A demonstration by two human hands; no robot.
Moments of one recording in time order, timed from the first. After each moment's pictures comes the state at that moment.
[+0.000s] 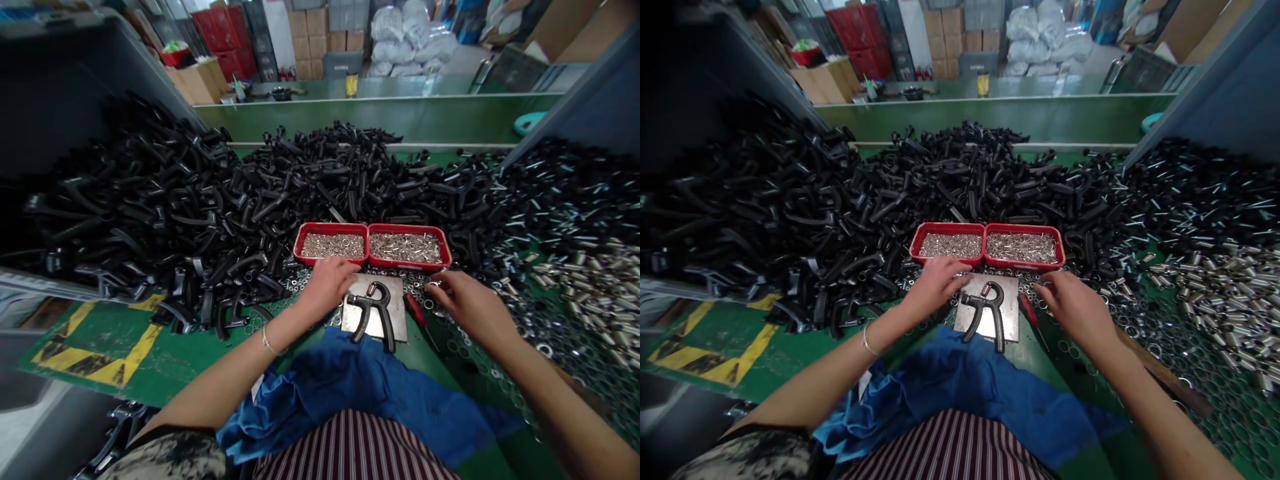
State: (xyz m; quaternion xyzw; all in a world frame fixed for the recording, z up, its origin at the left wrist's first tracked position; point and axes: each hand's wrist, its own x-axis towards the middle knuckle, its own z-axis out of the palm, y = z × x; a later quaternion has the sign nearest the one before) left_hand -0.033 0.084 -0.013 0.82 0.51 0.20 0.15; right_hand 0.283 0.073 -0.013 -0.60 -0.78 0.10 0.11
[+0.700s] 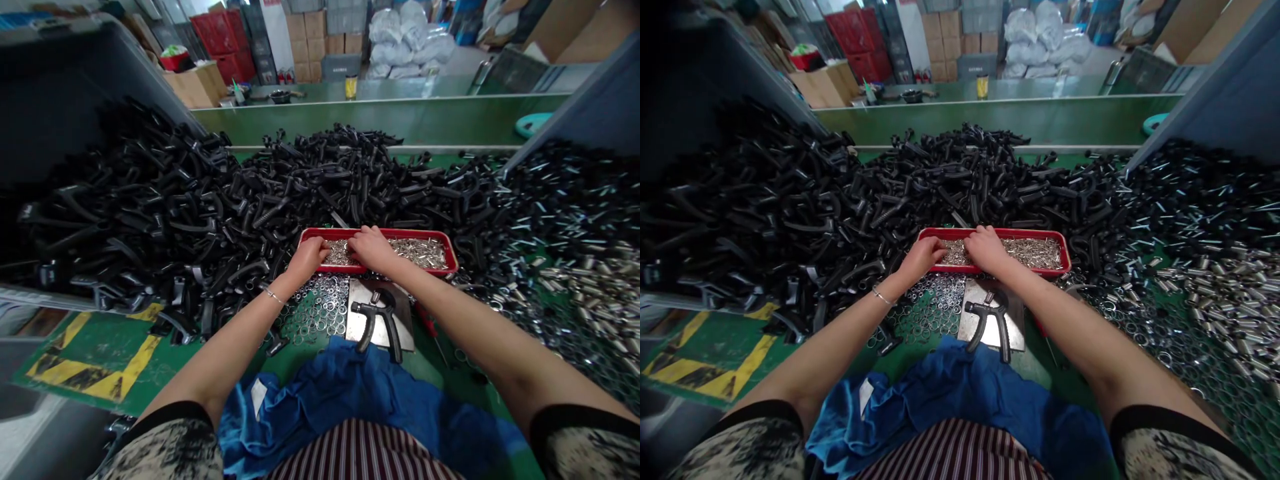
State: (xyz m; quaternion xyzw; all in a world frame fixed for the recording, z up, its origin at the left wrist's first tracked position) left_hand -0.085 0.174 -0.032 0.75 0.62 0.18 0.14; right_hand 0.119 0.209 -0.021 -0.40 -0.92 -0.03 0.01
